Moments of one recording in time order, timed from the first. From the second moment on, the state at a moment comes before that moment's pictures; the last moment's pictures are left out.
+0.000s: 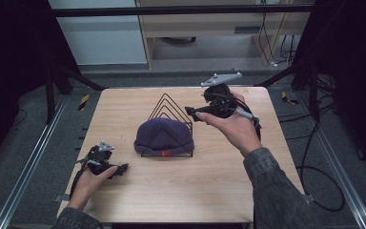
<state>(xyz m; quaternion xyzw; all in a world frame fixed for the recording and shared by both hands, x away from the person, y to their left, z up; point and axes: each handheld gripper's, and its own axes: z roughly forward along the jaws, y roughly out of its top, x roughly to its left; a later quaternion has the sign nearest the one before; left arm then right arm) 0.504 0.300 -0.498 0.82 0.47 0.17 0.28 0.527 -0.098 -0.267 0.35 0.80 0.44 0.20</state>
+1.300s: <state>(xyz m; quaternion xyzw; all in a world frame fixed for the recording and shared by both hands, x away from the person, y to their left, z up) 0.503 0.297 -0.500 0.82 0.47 0.17 0.28 0.486 -0.229 -0.443 0.48 0.77 0.38 0.17</state>
